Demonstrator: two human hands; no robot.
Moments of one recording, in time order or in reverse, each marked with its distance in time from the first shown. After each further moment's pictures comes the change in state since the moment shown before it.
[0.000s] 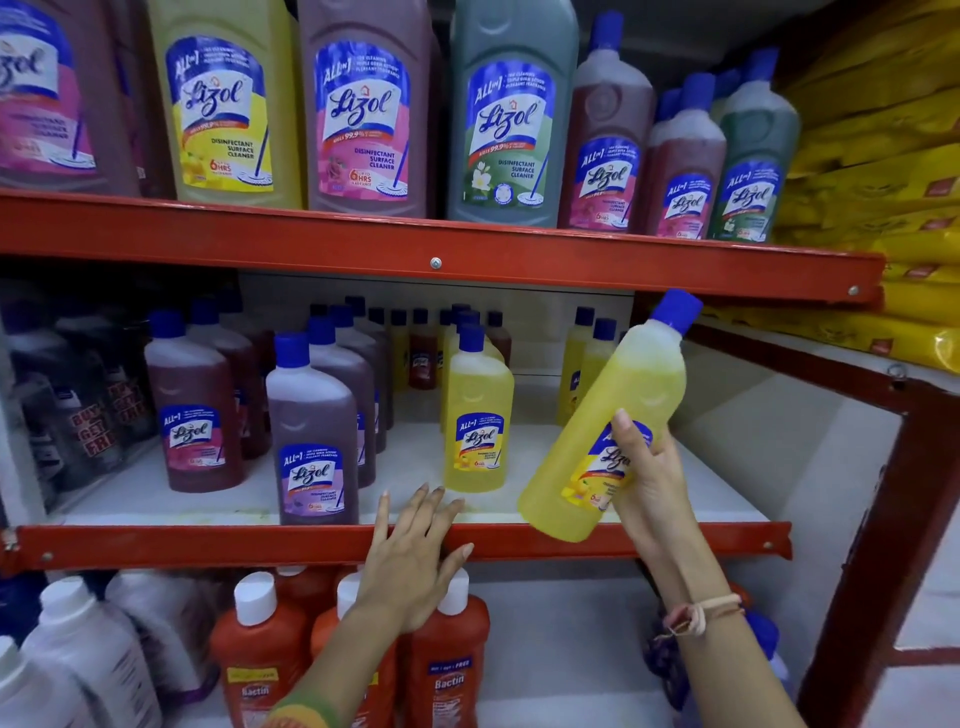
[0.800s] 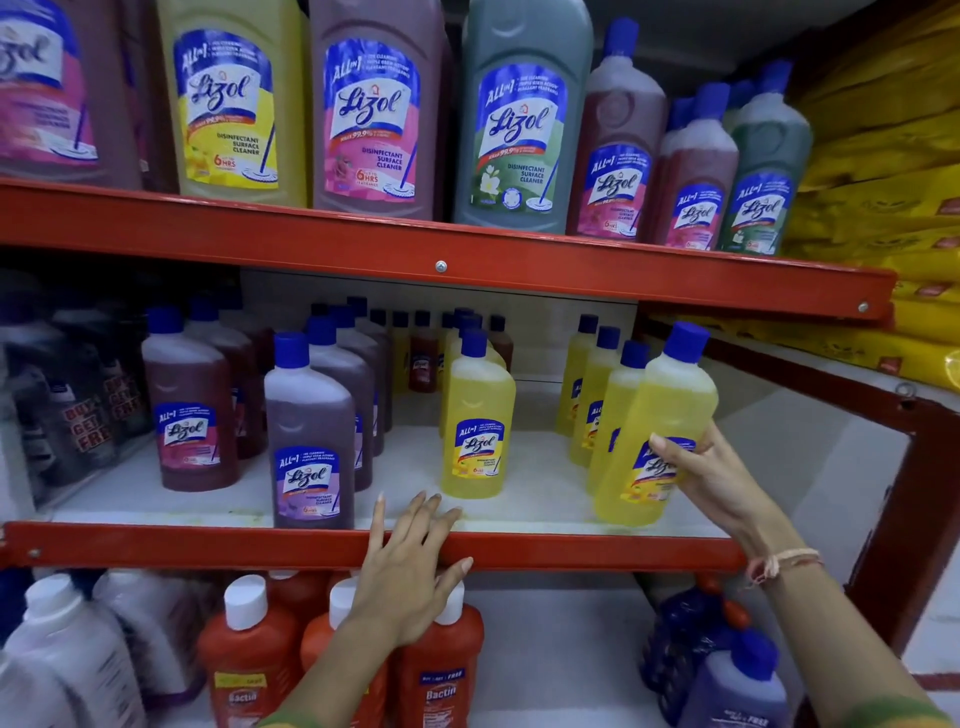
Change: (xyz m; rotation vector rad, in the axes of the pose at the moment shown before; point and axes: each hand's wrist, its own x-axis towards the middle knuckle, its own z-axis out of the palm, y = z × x) left_hand -0.001 0.001 0.004 0.041 0.061 0.003; right_hand 0.055 -0.029 -0.094 -0.382 -0.142 0.125
